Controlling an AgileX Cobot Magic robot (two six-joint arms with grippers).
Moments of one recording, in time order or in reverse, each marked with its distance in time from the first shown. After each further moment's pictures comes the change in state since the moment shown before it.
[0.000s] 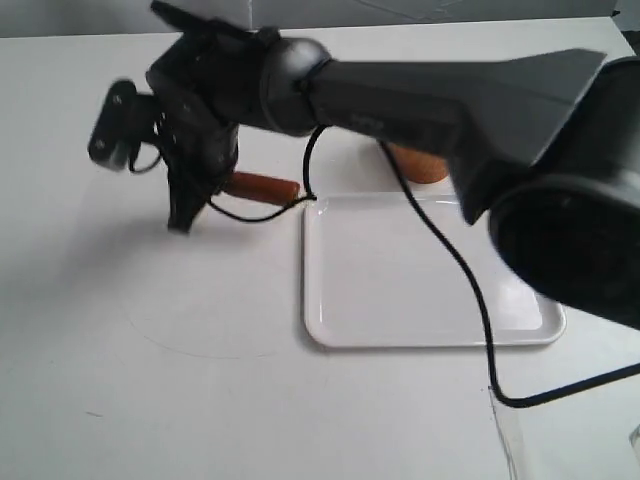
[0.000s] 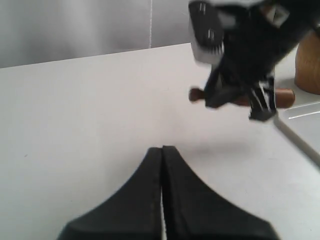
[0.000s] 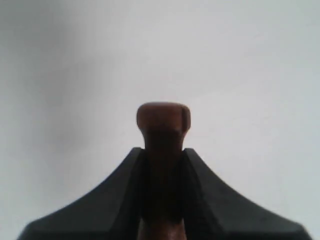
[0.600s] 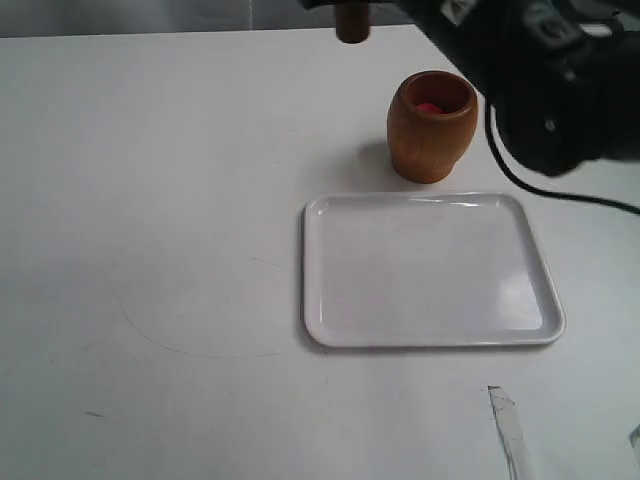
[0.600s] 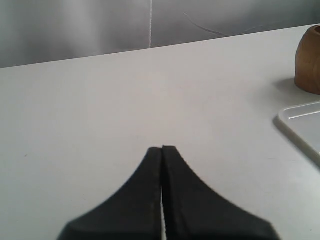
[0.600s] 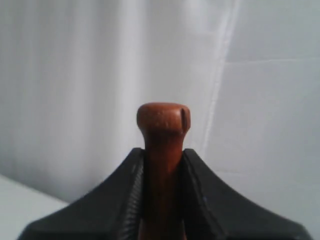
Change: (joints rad) left arm 0.000 0.000 0.000 0.000 0.000 0.000; right arm -0.297 -0.667 1.080 0.306 -1.696 0.278
